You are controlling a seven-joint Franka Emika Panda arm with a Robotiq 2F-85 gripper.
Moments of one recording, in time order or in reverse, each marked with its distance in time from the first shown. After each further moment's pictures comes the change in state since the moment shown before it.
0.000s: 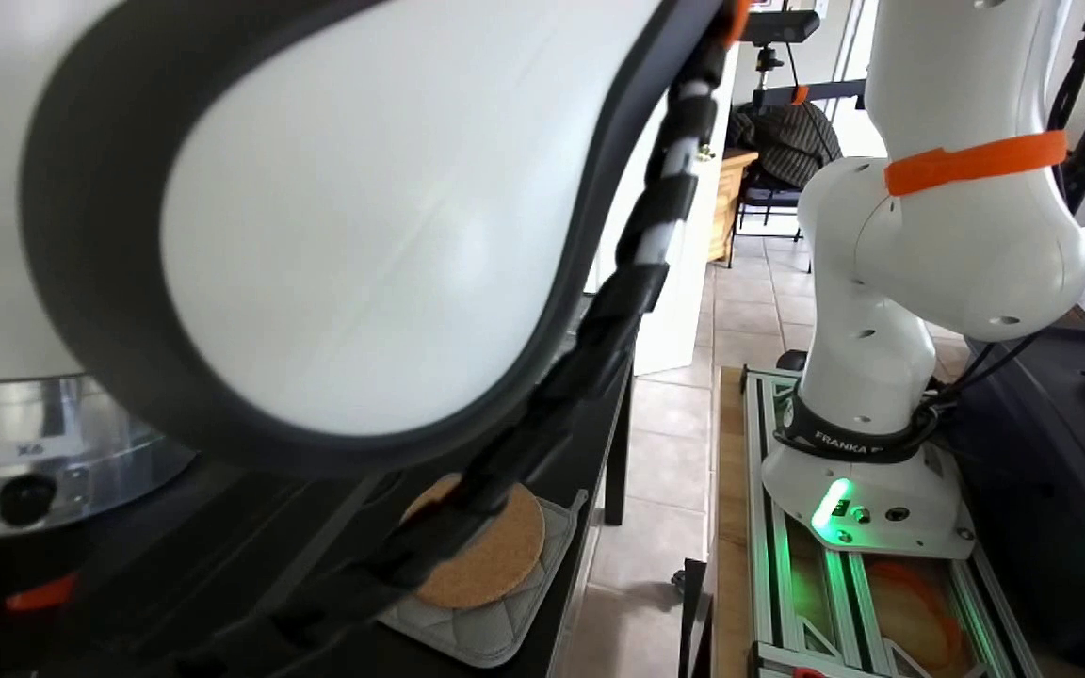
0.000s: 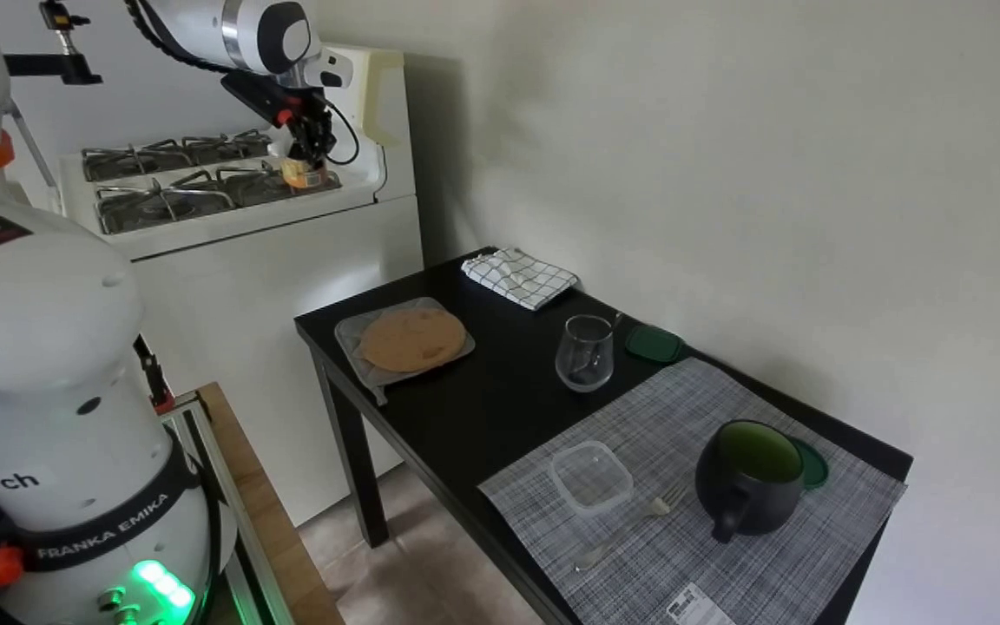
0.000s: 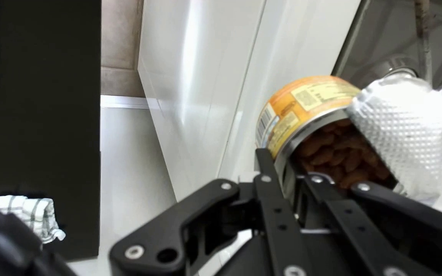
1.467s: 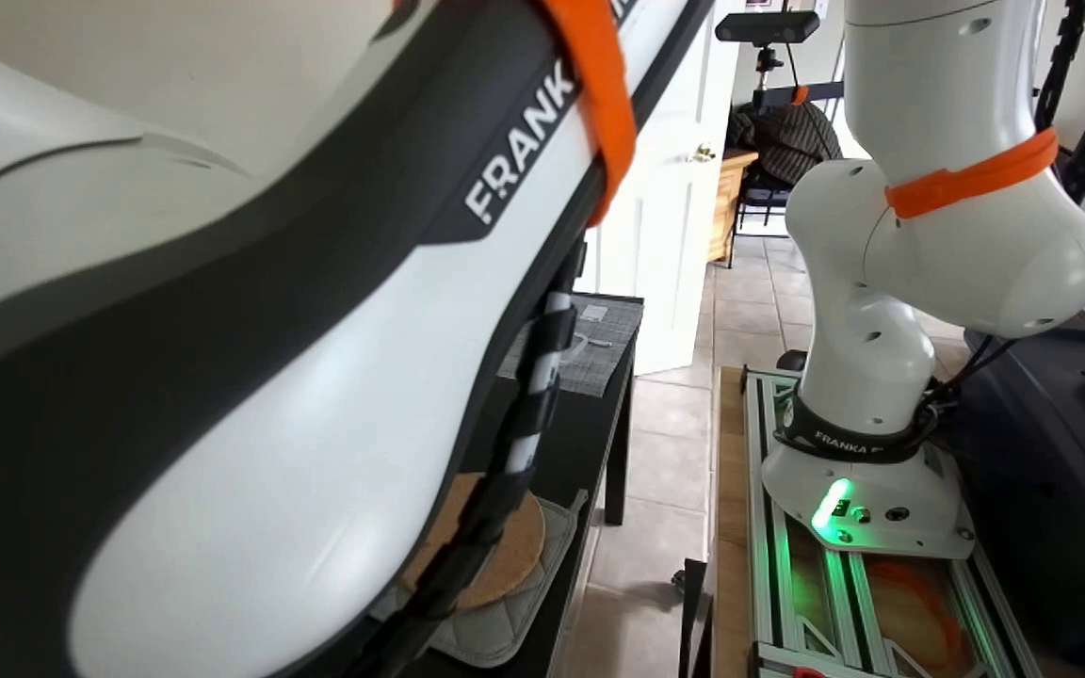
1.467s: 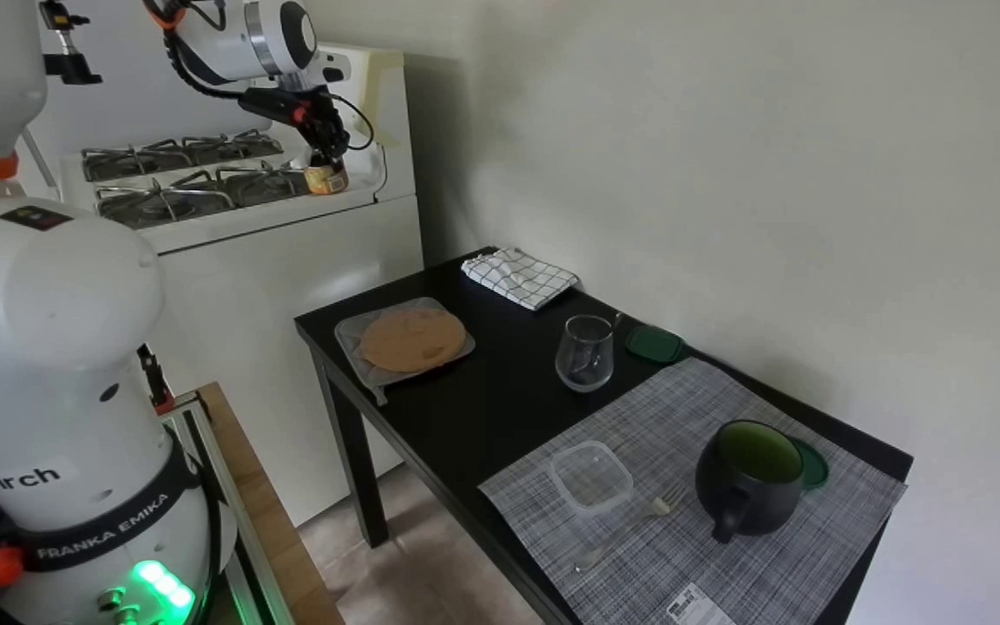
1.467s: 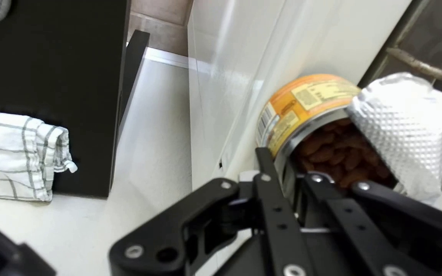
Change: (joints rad) arm 0.200 0.175 -0.179 0.233 -0.409 -0.117 0.218
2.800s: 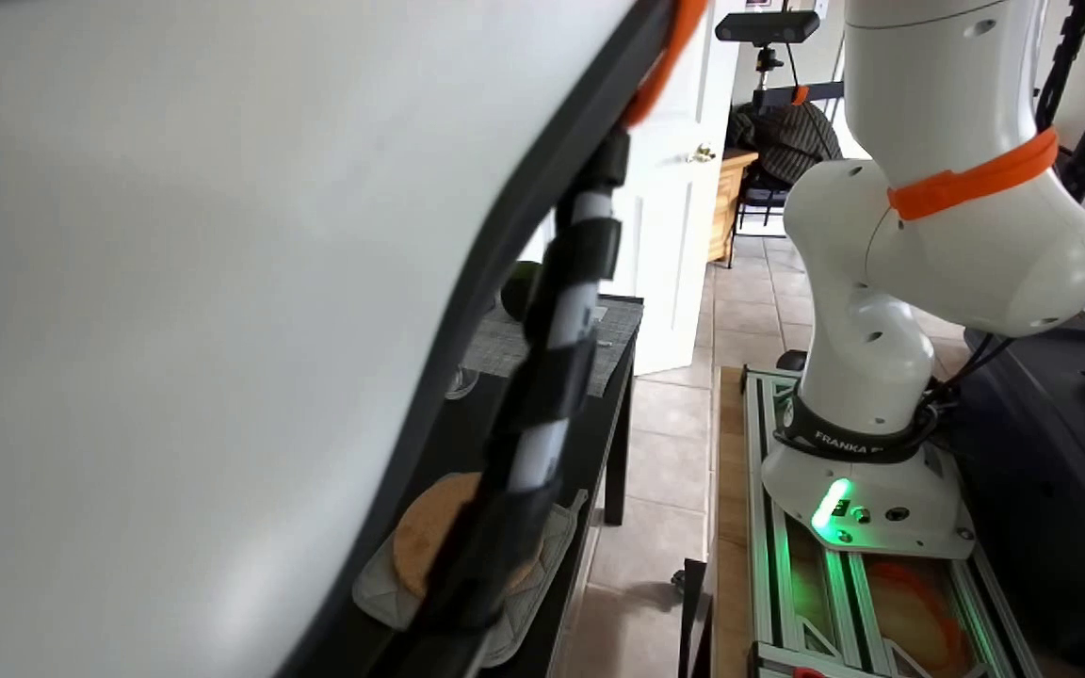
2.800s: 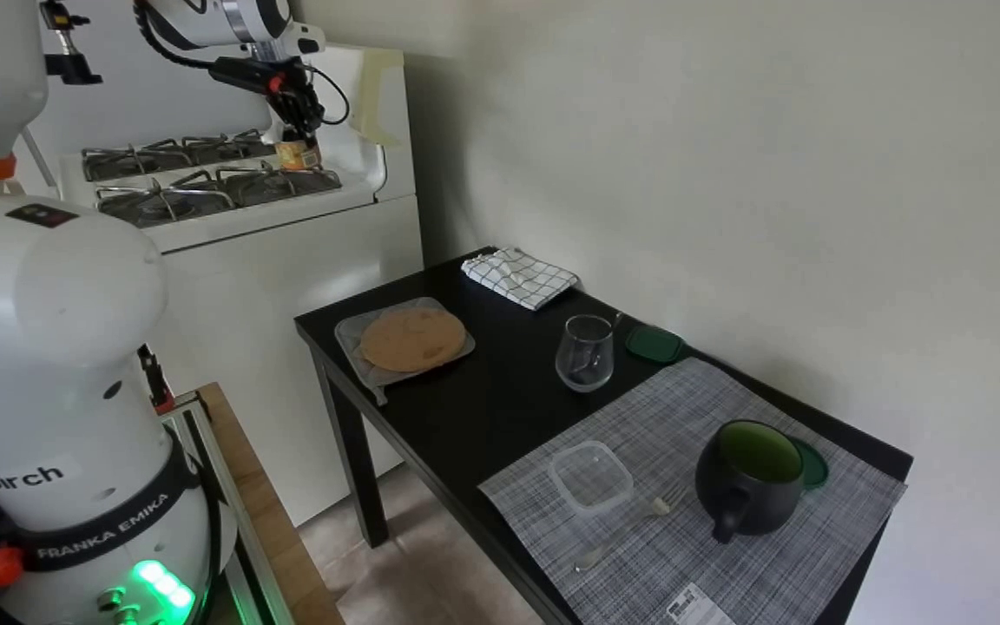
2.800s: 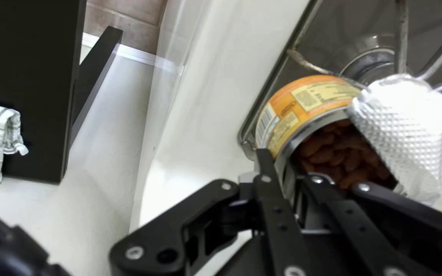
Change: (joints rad) arm 0.037 0.014 0.045 0.129 0.044 -0.099 -0.052
